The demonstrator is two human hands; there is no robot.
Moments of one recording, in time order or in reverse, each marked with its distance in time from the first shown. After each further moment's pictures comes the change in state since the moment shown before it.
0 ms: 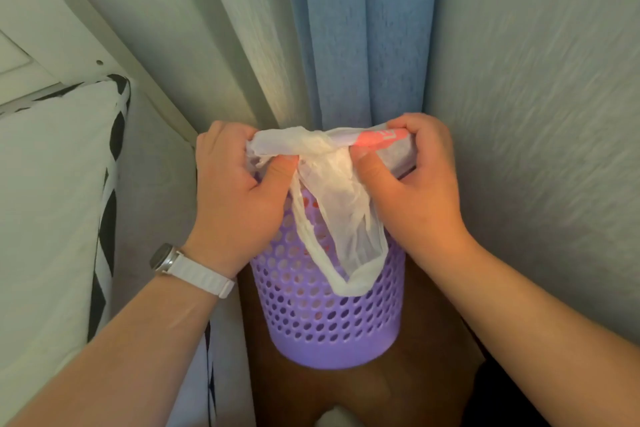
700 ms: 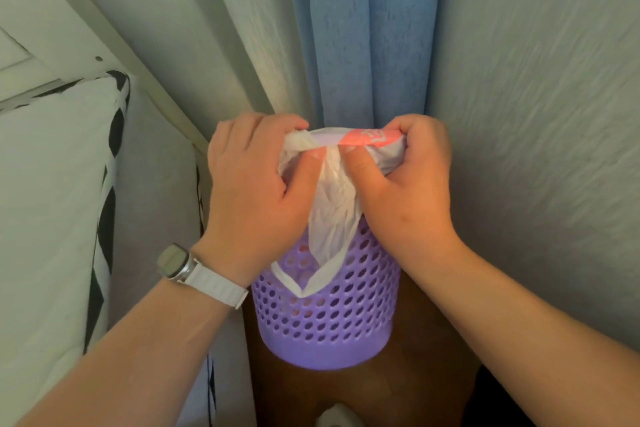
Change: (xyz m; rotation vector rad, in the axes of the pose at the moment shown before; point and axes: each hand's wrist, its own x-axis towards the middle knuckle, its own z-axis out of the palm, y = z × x) left_hand -0.001 0.016 0.003 0.169 -0.067 0.213; right_hand -0.005 -0.014 0.008 -0.055 0.025 0.003
